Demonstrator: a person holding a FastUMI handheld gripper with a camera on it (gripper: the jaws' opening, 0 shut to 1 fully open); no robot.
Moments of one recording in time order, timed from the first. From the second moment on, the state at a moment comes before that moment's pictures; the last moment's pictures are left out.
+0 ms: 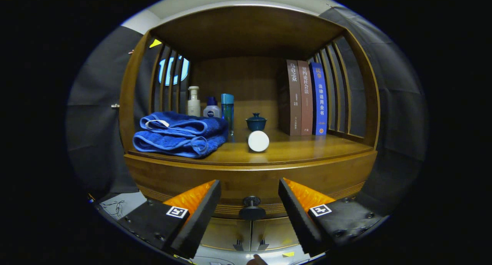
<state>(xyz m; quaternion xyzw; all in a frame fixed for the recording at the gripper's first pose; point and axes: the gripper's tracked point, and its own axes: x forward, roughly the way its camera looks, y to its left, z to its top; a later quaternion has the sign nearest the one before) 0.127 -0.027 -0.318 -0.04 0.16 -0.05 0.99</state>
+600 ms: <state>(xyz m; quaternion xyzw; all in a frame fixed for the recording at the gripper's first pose) 0.086 -0.014 -0.181 -0.06 0.11 -0.04 0.99</state>
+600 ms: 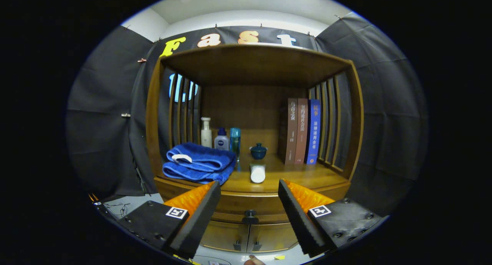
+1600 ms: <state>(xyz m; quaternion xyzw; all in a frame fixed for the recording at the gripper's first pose) 0.052 0.001 -0.019 -0.05 0.05 -0.03 1.00</state>
